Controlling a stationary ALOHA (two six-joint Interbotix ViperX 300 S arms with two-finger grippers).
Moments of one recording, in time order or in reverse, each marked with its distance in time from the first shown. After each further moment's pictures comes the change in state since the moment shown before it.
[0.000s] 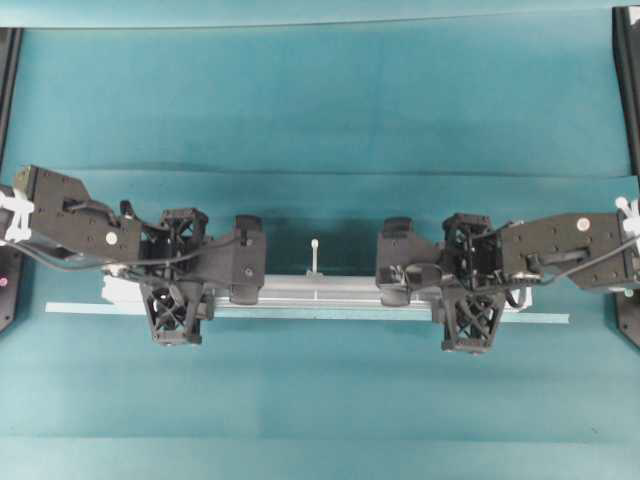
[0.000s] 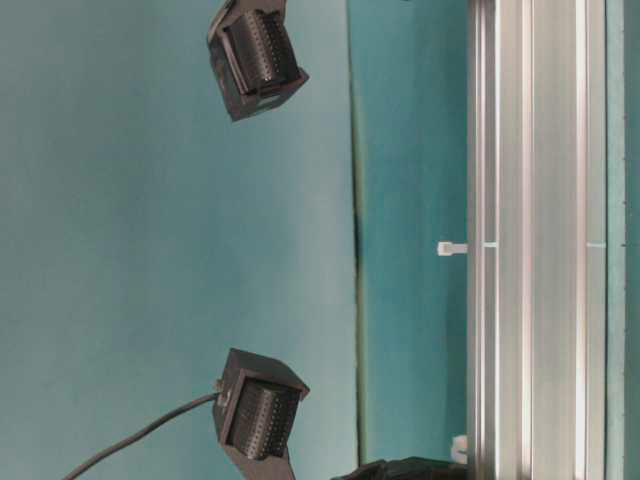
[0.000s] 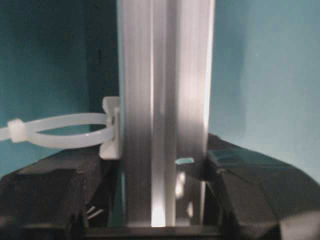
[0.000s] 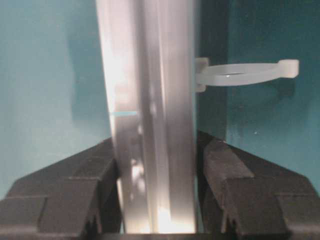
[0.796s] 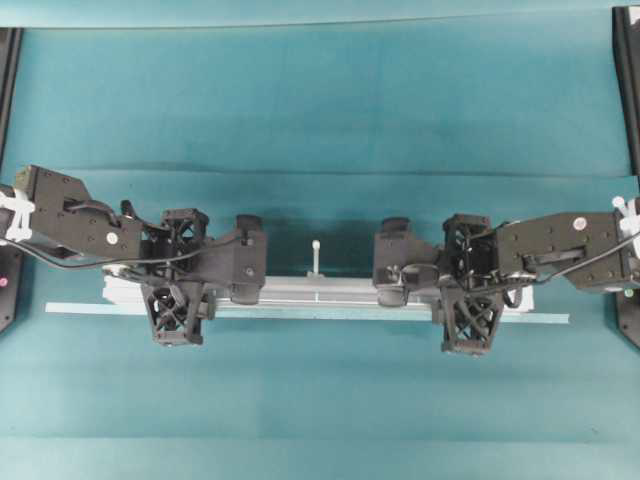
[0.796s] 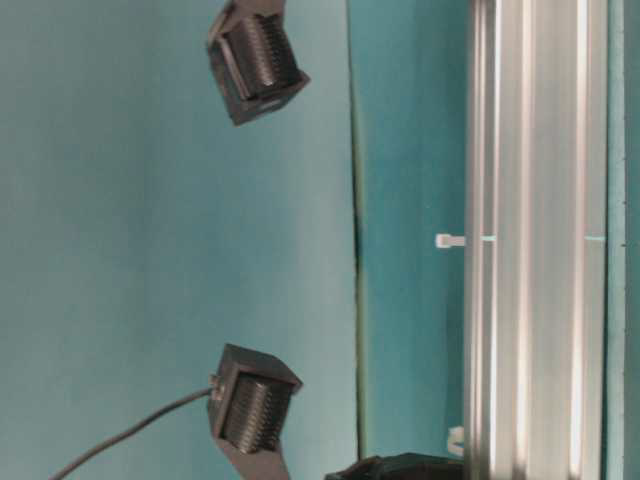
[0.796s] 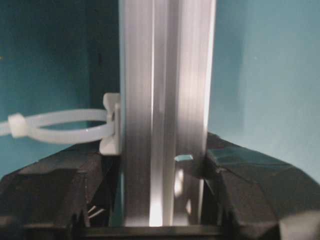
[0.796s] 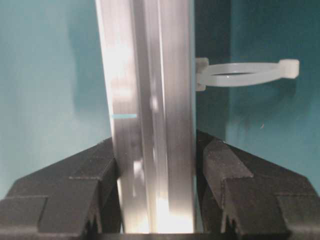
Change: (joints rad) left arm 0.005 -0.008 -0.017 0.000 0.035 0.005; right arm 0.003 -0.015 -0.035 0.015 0.084 0.000
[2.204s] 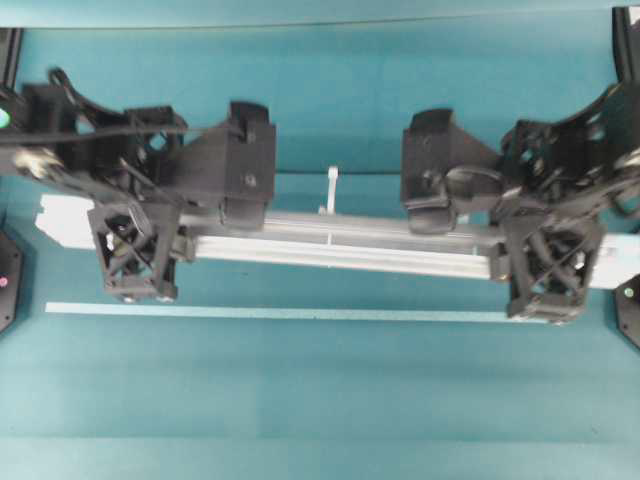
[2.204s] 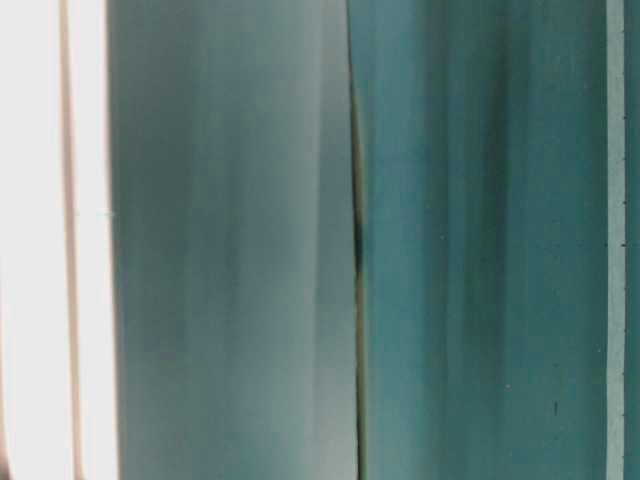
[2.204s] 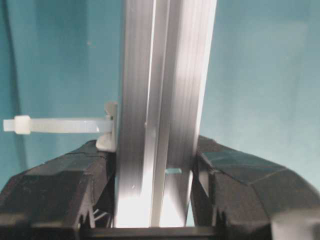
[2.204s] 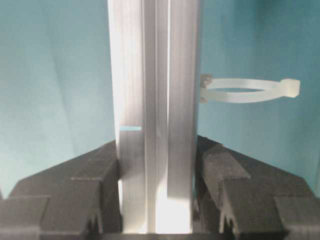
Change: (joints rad) left arm 0.012 -0.235 -0.604 0.000 0.816 -0.003; right arm -0.031 -0.252 -0.589 0.067 0.831 0.002
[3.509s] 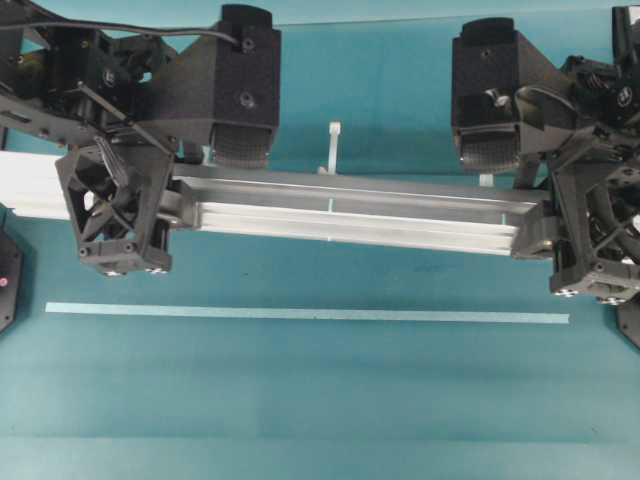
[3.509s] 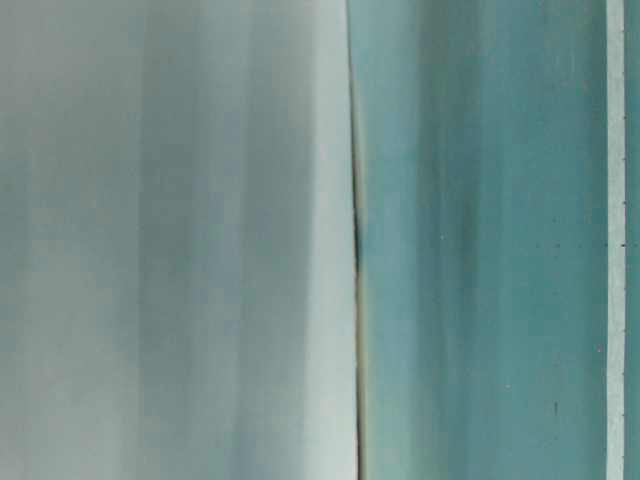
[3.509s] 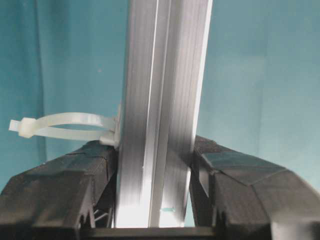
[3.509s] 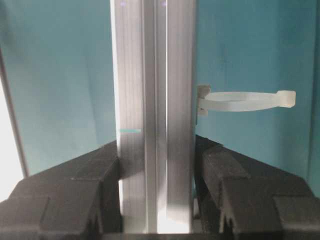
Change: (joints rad) left arm -0.003 0.066 -0.350 -0.002 0.212 -0.009; right arm -0.009 -0.006 -0.225 0.015 0.123 0.037
